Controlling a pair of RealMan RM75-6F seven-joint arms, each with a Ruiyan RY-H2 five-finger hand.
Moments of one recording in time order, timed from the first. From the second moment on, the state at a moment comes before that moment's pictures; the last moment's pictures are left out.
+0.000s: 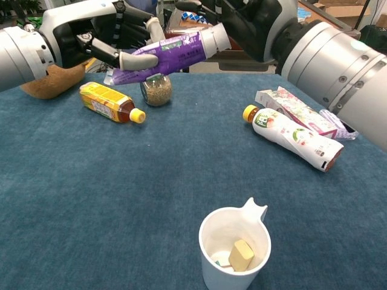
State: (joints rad) left arm -0.87 -1.42 -0.14 -1.41 1.58 1.12 -0.85; right arm 0.78 -1.63 0.28 -1.60 -1.48 1.18 0.70
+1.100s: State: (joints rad) left arm -0.87 -1.40 -0.11 -1.38 1.61 1.10 -0.83; right arm 0.75 -1.55 0.28 -1.60 -1.55 1.26 0.78
